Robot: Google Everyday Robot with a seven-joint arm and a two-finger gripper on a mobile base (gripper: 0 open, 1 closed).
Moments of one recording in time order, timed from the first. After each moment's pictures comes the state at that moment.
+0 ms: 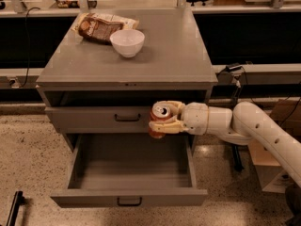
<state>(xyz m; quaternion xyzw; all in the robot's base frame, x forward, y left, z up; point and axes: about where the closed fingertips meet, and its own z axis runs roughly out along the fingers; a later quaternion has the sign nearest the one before) 0.561 -0.035 0.761 -0.47 0.55 0.41 0.56</state>
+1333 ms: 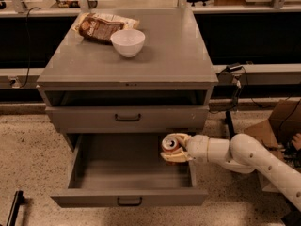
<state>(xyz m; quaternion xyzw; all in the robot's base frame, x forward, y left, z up) 0.562 -0.079 0.589 -0.48 0.64 0.32 0.51</state>
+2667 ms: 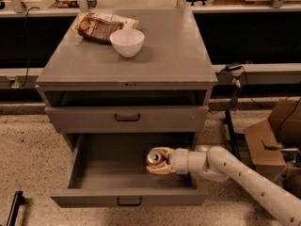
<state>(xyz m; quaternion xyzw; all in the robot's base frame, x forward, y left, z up) 0.563 -0.029 0.489 -0.50 0.61 0.35 0.51</state>
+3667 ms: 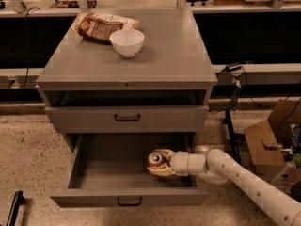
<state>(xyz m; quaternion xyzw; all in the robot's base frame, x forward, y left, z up) 0.567 -0.028 0.458 -0.49 0.62 0.37 0.49</state>
